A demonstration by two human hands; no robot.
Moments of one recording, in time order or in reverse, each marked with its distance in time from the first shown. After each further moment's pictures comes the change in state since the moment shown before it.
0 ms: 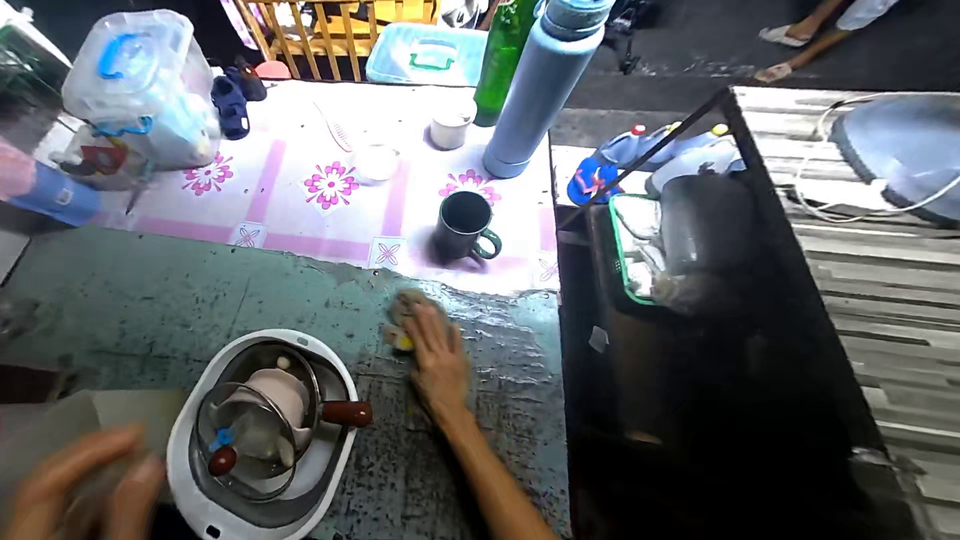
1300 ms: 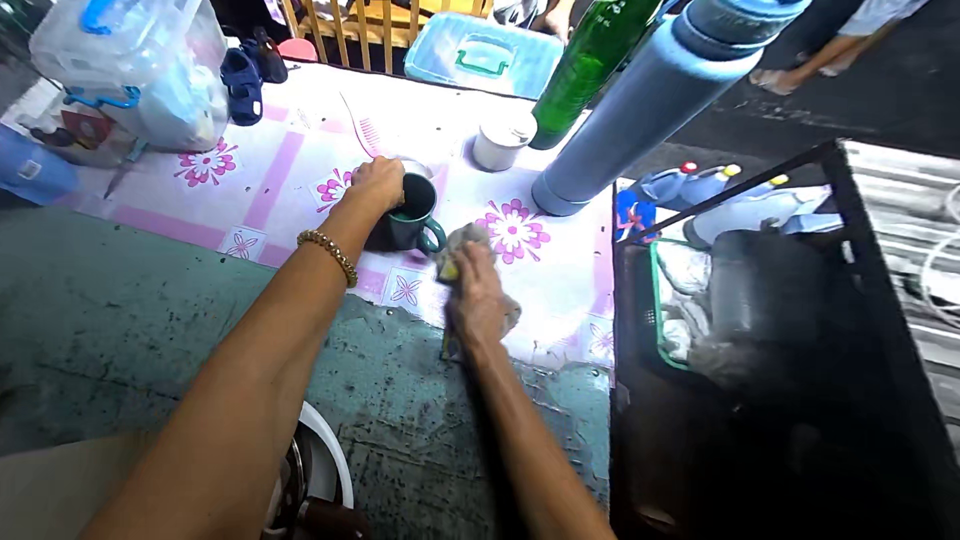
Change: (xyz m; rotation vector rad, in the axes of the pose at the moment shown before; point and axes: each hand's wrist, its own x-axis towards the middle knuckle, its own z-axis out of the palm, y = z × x) left_hand 0.403 0.036 0.299 0.598 -0.692 0.062; right_hand 0.184 0.064 0.040 0.041 0.040 0.032
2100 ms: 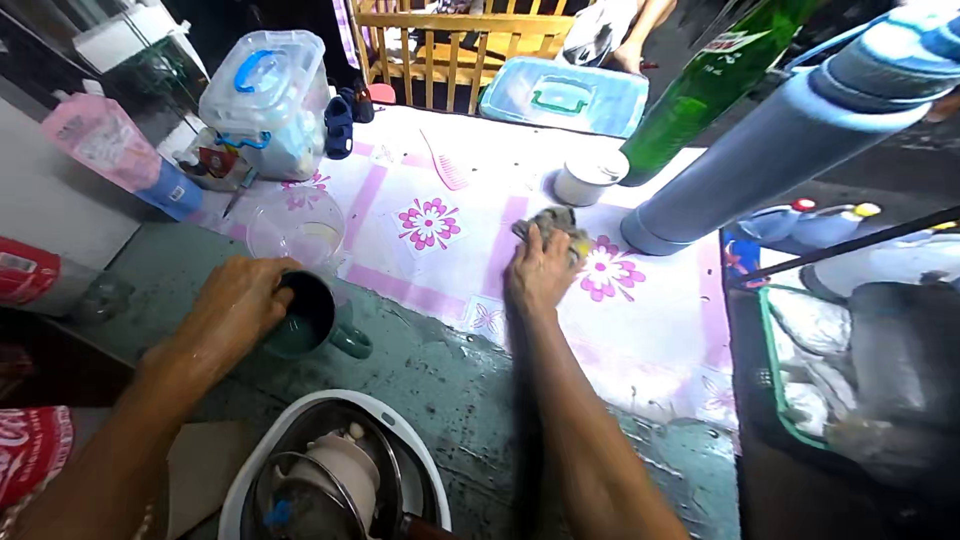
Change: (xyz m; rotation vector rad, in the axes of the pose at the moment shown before) left_hand -0.274 -0.165 -0.037 0.040 0.350 -0.102; right_hand 0.092 -0.033 0.043 -0.116 -0.014 0.178
